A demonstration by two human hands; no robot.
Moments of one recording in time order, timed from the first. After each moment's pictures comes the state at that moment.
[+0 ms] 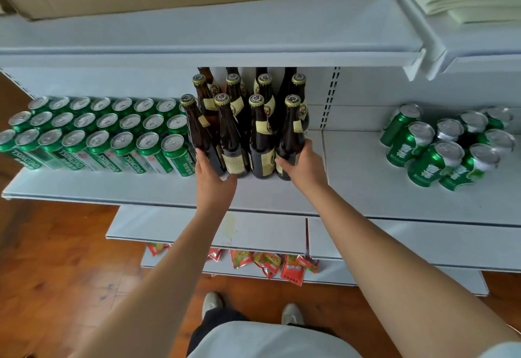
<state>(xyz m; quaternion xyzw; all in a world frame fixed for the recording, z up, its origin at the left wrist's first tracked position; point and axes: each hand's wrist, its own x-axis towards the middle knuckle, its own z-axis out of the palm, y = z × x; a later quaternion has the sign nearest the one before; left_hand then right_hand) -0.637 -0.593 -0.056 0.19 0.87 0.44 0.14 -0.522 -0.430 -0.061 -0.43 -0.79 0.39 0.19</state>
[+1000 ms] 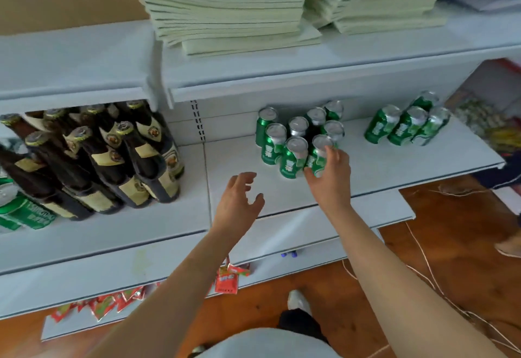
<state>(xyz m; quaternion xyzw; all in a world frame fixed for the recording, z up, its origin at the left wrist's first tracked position) -0.417 -0.430 -0.060 0.48 0.75 0.39 0.24 -0.248 -0.298 -0.059 -0.57 -0.74 0.17 0.31</state>
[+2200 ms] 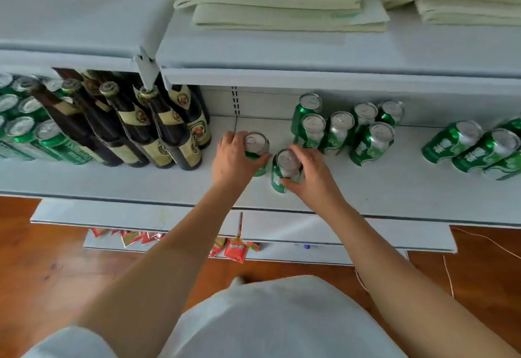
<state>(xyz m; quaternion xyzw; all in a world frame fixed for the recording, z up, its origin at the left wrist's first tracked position) -0.463 -0.376 -0.066 0.36 0.88 0.29 0.08 -0.295 -0.283 -0.068 -0.32 -0.88 0.33 0.14</state>
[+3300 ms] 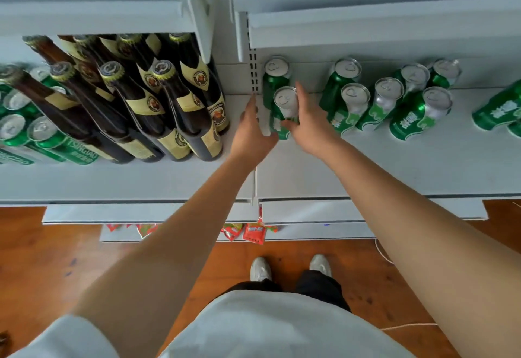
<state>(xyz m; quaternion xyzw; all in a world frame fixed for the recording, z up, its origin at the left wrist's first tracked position) -0.526 -0.364 -0.098 0.35 0.81 0.39 0.26 -0.418 -0.275 -0.064 -0.41 -0.84 0.36 0.07</state>
